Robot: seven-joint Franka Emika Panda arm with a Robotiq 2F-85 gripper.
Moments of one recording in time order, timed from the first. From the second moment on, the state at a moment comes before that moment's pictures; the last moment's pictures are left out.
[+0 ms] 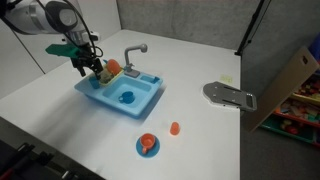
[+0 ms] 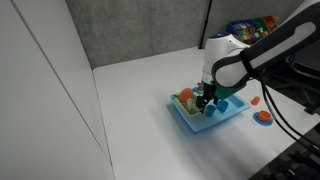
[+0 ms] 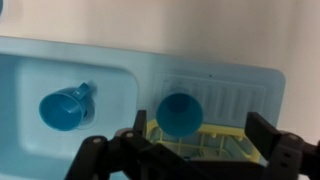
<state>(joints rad) 0.21 0.54 0.02 -2.01 -0.09 2.40 0.27</state>
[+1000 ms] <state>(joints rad) 0.22 0.58 0.00 -1.98 -0.09 2.36 0.27</state>
